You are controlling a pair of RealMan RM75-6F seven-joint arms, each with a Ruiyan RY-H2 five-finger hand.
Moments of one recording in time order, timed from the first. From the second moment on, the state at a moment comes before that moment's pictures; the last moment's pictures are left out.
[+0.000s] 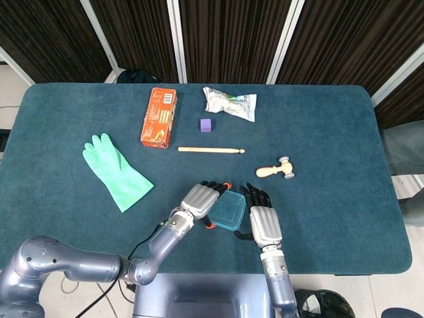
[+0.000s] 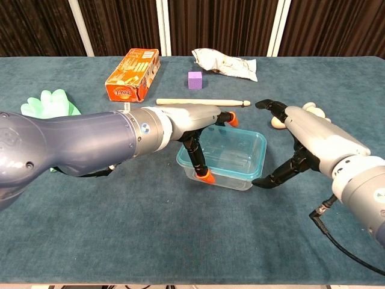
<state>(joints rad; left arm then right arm) -1.15 -1.81 -0.19 -1.49 0.59 0.89 0.62 0.36 -1.87 0.20 -1.72 -1.14 1.35 -0.55</state>
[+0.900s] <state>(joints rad) -1.17 -1.81 -0.18 -1.49 0.58 0.88 0.64 0.37 -1.91 0.26 -1.76 -1.07 1.37 -0.51</state>
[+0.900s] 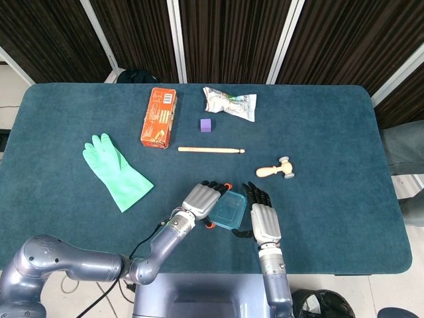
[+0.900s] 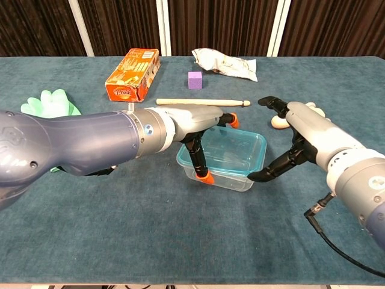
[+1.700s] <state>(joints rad) -1.19 -1.78 -0.16 -1.51 0.59 0.82 0.61 0.40 -1.94 0.29 -1.74 -1.03 1.39 -0.51</state>
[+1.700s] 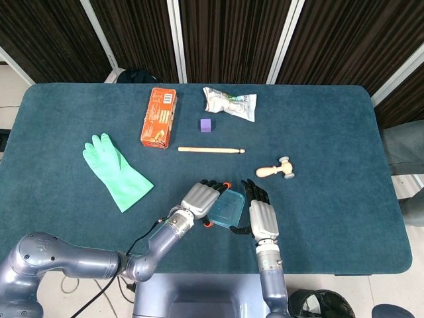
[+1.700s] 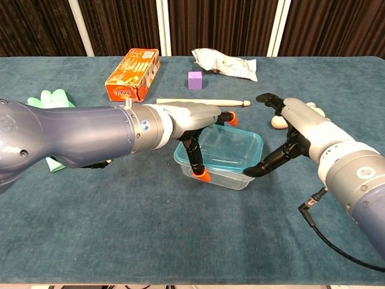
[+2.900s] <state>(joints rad) -1.20 -1.78 -0.14 -1.51 0.61 0.80 0.58 0.42 -1.95 0.31 -1.75 -1.00 1.40 -0.50</state>
